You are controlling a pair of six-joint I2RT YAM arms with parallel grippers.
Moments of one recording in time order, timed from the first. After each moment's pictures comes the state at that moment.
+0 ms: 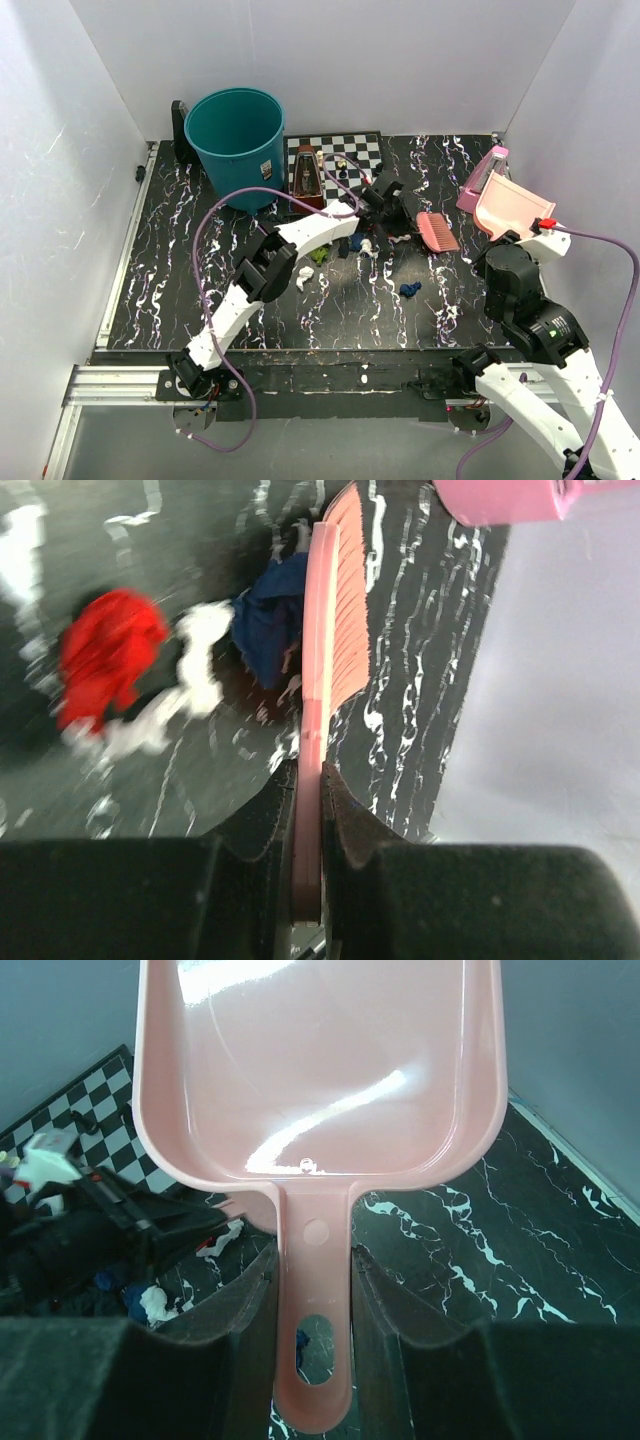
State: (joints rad) left arm -0.86 2.50 2.14 -0.30 0.18 -1.14; right arm 0.55 0.53 0.89 -0.81 0.85 0.66
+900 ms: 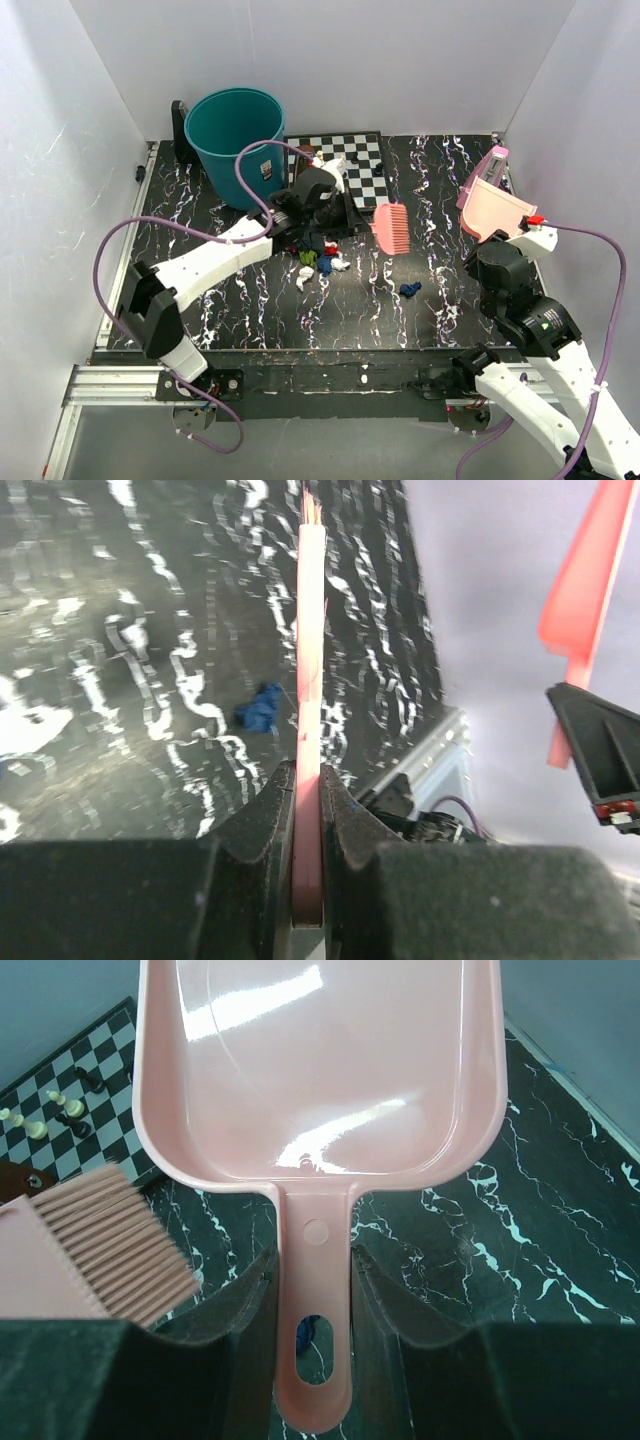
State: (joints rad) left arm -0.82 1.58 1.37 -0.35 0.13 -0.81; right arm 0.55 0.56 0.87 -0.83 0.78 0.70
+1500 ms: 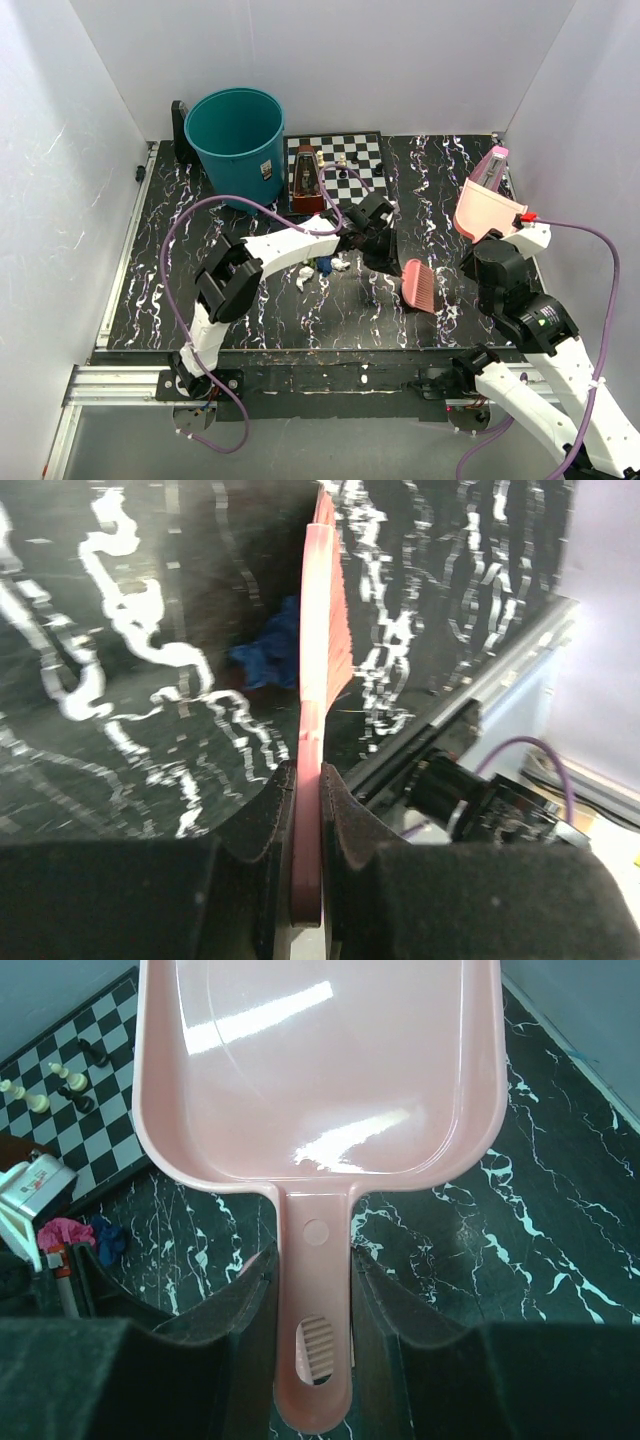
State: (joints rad) left arm -0.94 2.07 1.65 -0.44 0.36 -0.83; right arm 0.55 0.58 0.87 -0.83 0.73 0.70
